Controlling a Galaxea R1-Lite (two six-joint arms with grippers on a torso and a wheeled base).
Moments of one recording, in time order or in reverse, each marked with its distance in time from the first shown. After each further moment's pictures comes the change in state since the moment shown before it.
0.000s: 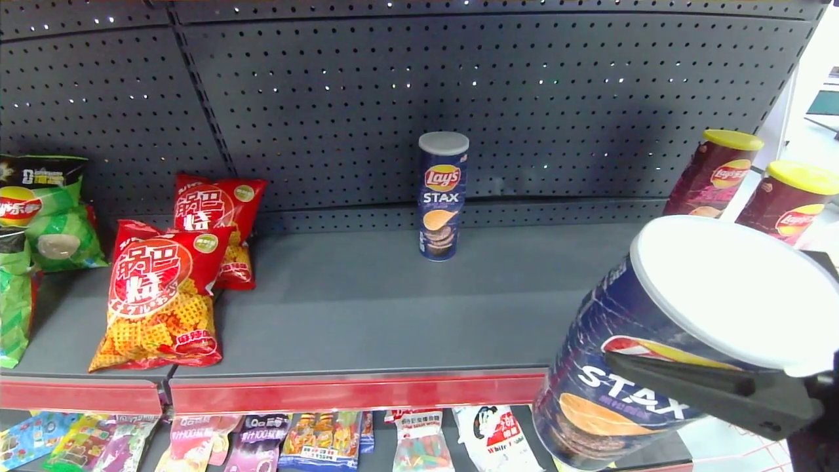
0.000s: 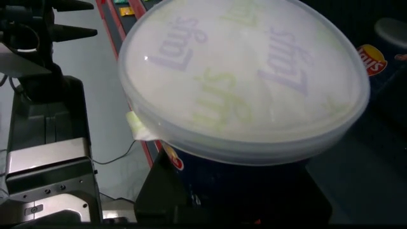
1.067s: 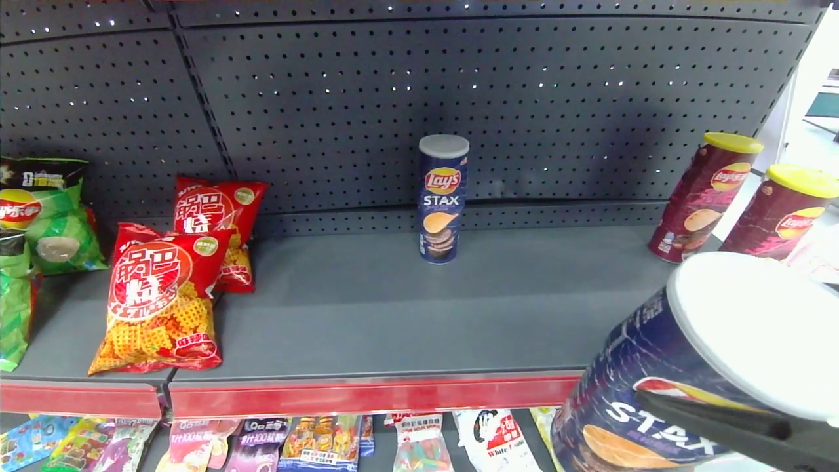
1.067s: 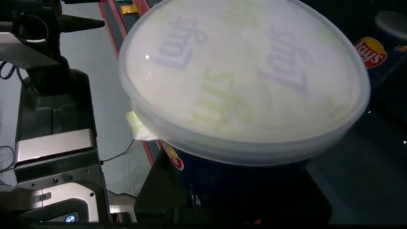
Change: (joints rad) left arm 0.000 0.000 0.000 0.000 0.000 0.000; right arm -0.002 -0.064 0.074 -0.004 0.002 0.003
